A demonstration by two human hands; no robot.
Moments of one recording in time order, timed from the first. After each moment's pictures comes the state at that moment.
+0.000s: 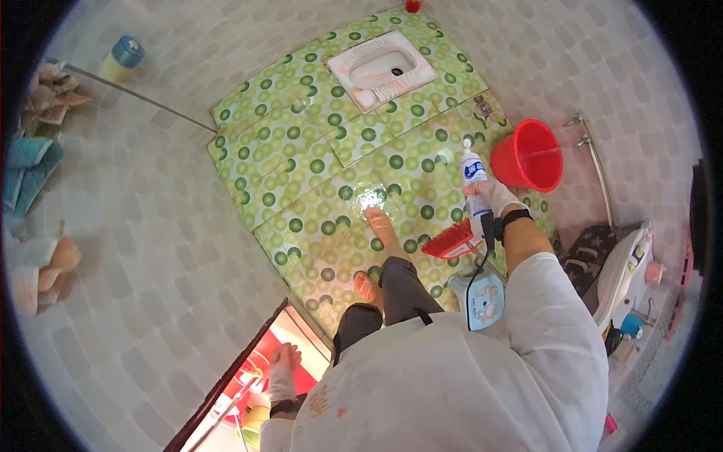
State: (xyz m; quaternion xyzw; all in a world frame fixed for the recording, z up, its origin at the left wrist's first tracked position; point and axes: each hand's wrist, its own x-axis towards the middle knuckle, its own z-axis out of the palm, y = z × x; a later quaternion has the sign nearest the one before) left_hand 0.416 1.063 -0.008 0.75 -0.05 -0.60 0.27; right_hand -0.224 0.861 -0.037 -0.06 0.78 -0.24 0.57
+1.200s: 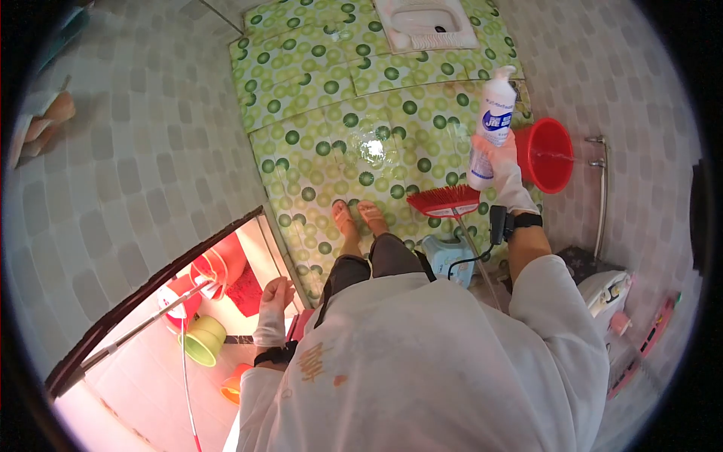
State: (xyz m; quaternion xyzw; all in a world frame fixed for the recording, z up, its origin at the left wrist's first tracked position) left_hand 0.322 1.173 0.002 0.75 -0.03 -0.58 0.32; right_hand -0.209 0.880 -0.008 -0.34 0.70 -0.48 0.41
